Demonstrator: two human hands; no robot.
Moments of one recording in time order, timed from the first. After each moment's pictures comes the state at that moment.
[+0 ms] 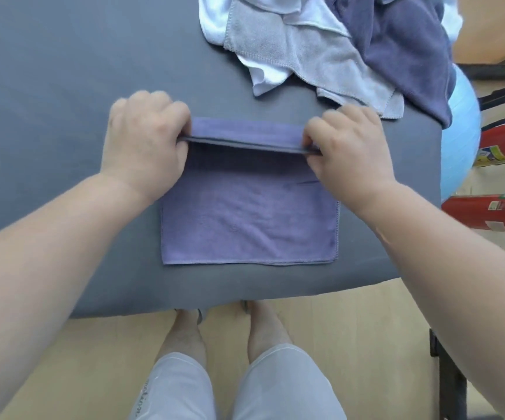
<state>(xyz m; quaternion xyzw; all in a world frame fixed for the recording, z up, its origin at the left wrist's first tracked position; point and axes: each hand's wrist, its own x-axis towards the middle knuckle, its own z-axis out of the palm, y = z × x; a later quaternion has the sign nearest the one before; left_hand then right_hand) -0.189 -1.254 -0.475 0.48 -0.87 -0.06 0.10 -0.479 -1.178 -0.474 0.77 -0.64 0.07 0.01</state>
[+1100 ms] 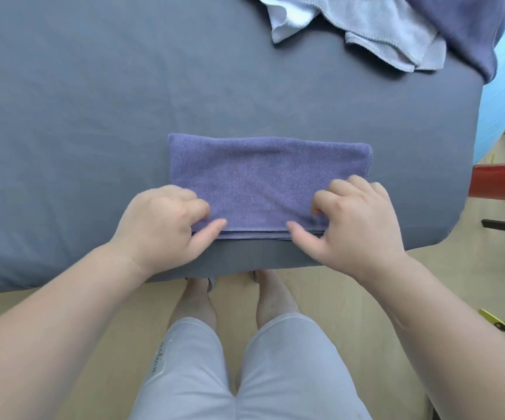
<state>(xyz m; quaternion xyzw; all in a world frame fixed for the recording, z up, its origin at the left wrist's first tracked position) -0.141 -1.131 -0.498 0.41 -0.89 -0.19 0.04 -0.422 -1.055 -0.475 0.69 -0.71 0.01 -0.14</state>
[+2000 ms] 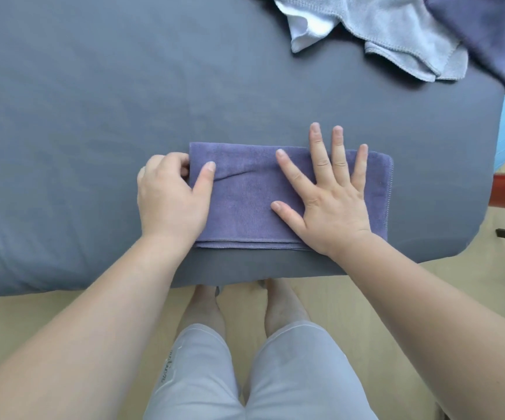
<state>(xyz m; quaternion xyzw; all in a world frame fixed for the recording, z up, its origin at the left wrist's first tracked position) -0.164 -1.155 -0.509 0.73 -0.61 -0.29 0.11 -0.395 -1.089 -0.522 0.72 -0.67 -0.06 -0.13</state>
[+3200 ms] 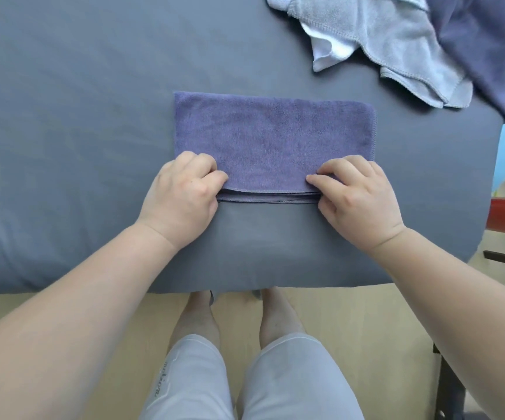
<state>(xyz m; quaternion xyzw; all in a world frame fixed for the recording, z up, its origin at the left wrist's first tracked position) -0.128 -1.174 -0.524 0.43 -0.89 -0.14 0.09 -0.428 -1.116 -0.523 0.82 -0.56 0.10 -0.04</state>
